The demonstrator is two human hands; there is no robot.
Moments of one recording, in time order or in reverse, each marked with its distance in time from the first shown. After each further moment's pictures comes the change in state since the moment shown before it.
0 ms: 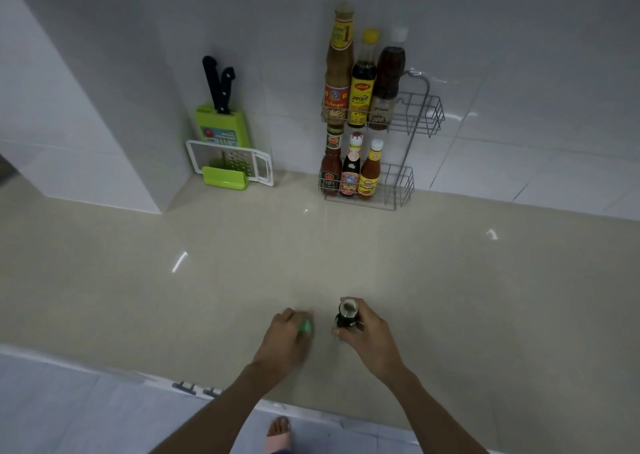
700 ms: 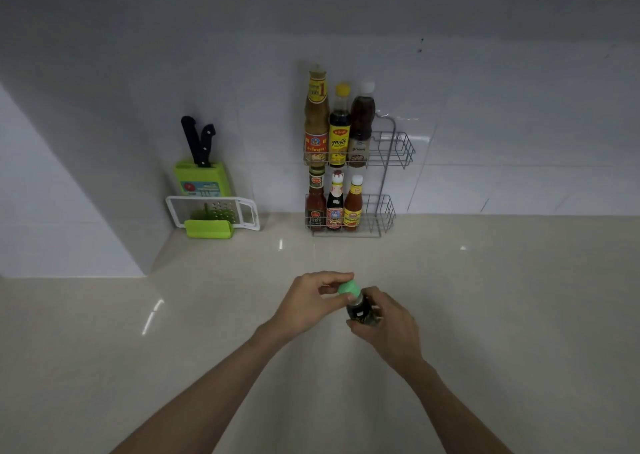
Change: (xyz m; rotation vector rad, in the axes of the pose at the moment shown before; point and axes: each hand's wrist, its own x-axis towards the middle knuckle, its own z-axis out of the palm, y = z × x) left_hand 0.090 0.069 -0.113 -0.683 -0.171 0.226; right_hand 0.027 -0.073 -0.017 -0.416 0.363 -0.080
